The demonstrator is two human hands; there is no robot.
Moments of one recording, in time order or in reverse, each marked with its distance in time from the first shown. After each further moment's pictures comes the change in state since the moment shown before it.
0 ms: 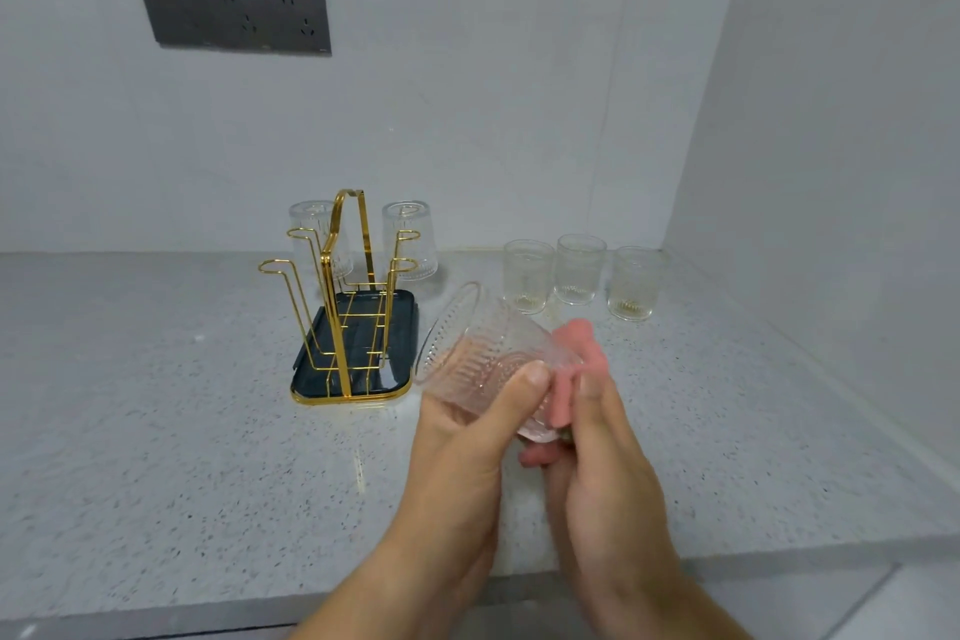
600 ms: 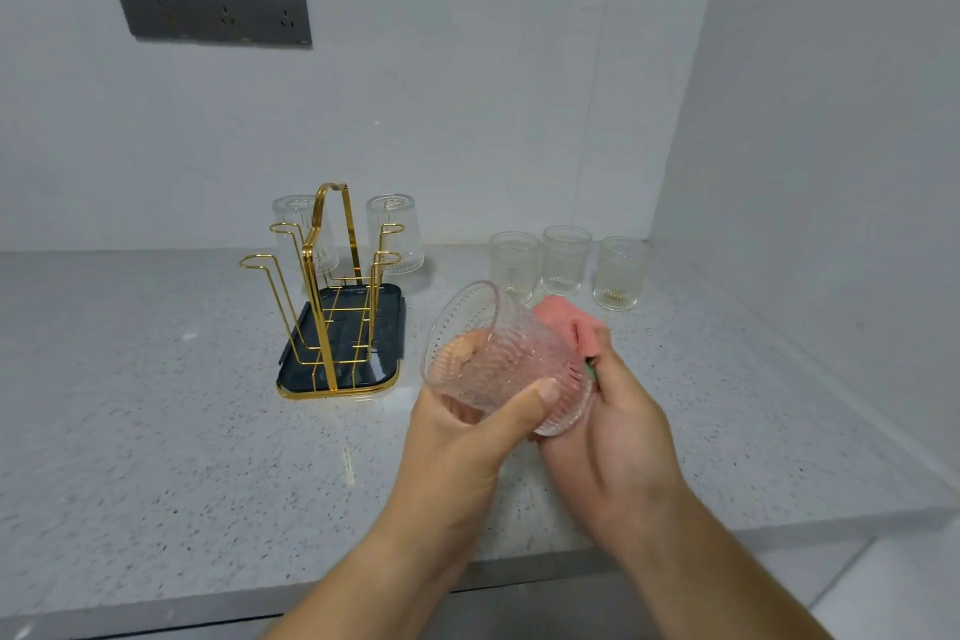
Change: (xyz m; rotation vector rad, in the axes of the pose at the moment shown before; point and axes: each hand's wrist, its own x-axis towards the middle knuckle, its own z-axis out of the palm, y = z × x) left_hand 0.000 -0.003 -0.003 0.159 -0.105 0.054; right_hand 0.023 -0.022 -0.017 0.489 -0.022 0.303
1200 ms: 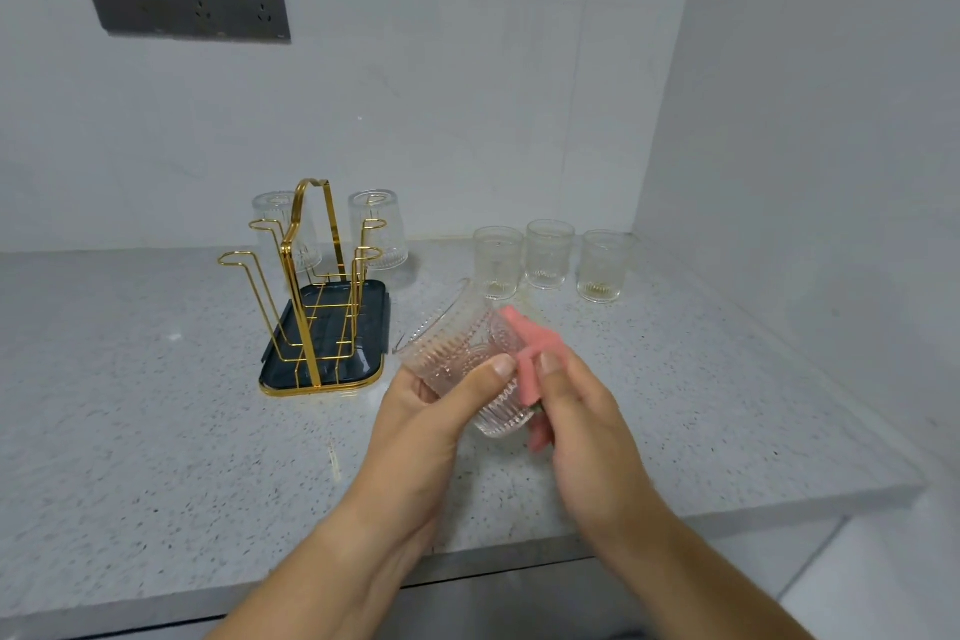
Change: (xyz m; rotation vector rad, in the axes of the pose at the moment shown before) left_hand 0.006 0.004 -0.005 -0.020 0.035 -0.089; right_hand -0.018 0.004 -0.016 -0.803 -0.109 -0.332
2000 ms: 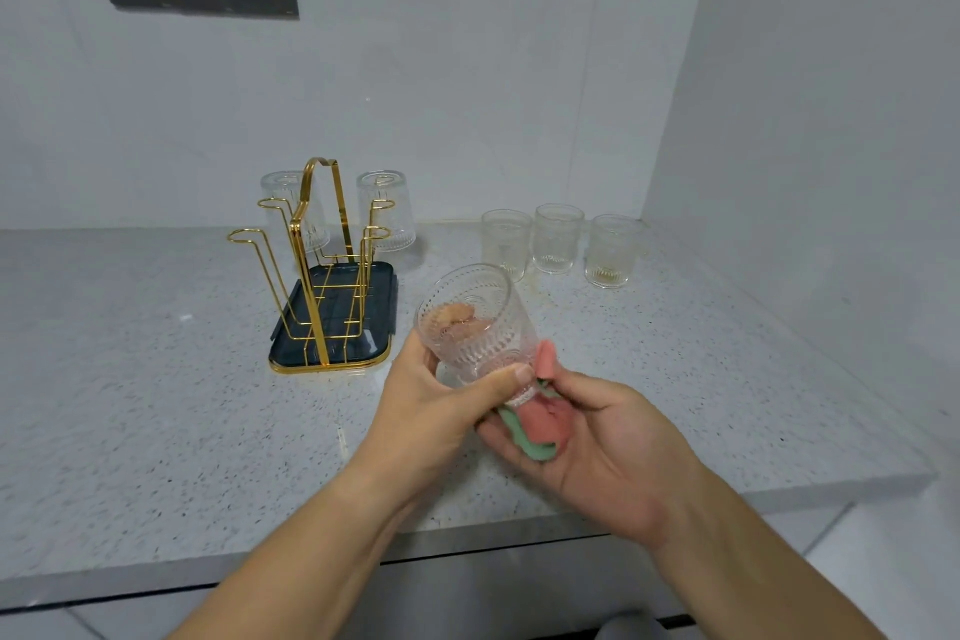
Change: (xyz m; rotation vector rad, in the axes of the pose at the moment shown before) left_hand 0.012 -0.014 -0.020 0.268 0.036 -0.029; right_hand 0.006 -0.006 -0.016 0.771 -0.144 0.686
